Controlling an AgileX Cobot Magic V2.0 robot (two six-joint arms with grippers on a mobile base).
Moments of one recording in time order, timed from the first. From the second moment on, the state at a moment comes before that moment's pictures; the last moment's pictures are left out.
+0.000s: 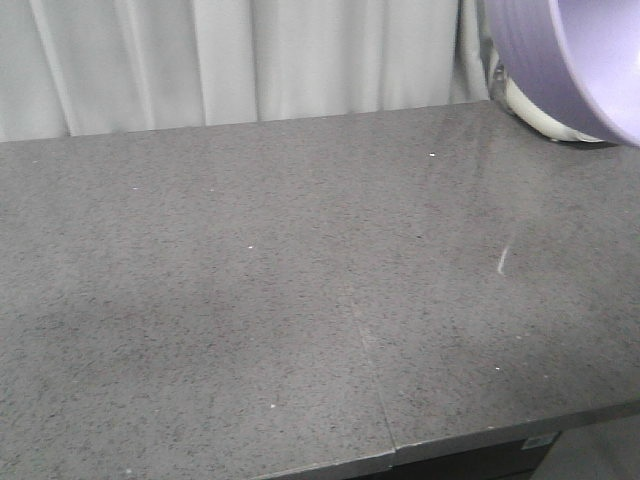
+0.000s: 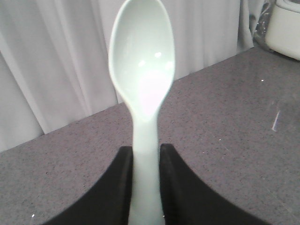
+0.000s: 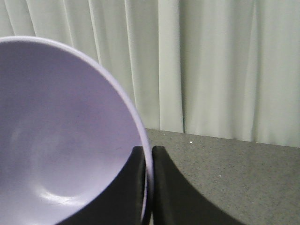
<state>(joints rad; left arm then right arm) -0.41 1.13 -1.52 0.24 0.89 -0.19 -0.27 0.87 -1.30 1.00 1.00 -0.73</state>
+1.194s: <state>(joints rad) -0.41 1.13 -1.52 0.24 0.89 -0.19 -0.27 0.87 -1.30 1.00 1.00 -0.73</state>
